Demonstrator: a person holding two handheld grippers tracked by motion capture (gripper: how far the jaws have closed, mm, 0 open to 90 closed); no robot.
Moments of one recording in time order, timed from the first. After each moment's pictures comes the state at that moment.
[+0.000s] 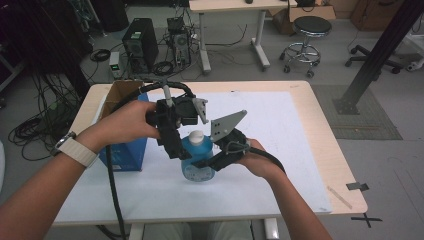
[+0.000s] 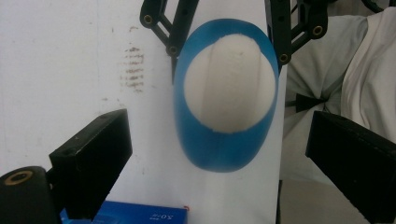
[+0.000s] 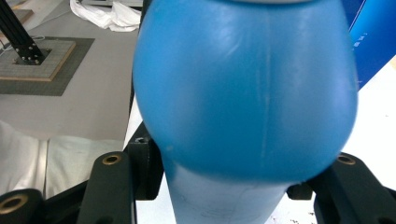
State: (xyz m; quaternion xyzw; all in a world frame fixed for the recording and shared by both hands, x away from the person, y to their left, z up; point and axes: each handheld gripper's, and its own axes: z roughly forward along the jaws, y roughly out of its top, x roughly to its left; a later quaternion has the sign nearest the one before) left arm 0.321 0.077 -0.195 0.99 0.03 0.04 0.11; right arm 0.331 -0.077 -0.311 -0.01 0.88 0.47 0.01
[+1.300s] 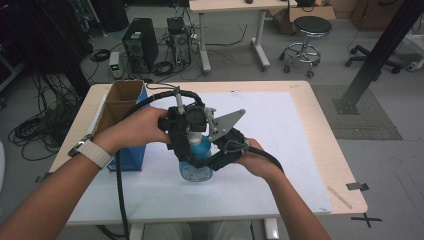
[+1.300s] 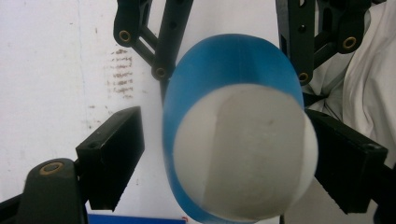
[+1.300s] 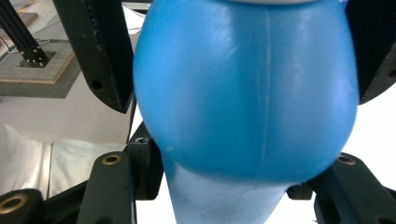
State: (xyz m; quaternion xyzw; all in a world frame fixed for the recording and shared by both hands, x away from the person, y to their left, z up) left arm 0.326 0.062 -0.218 0.99 0.02 0.03 0.10; right arm 0.330 -0.074 -0.308 -0.01 0.88 0.48 0.01
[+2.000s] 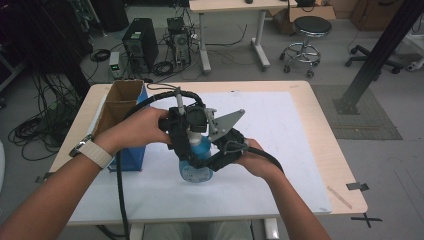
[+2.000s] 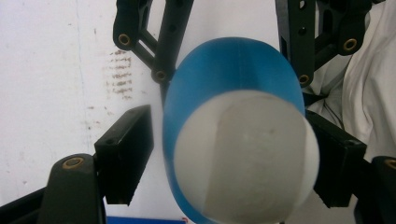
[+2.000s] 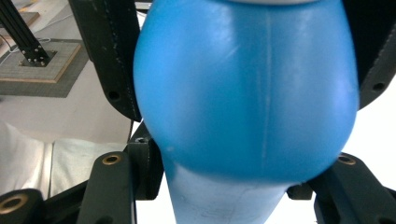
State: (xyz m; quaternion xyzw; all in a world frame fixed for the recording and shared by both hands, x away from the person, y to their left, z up) left arm 0.325 0.062 -0.218 0.99 0.02 0.03 0.10; right arm 0.329 -0.073 -0.309 -0.01 0.88 0.48 0.01
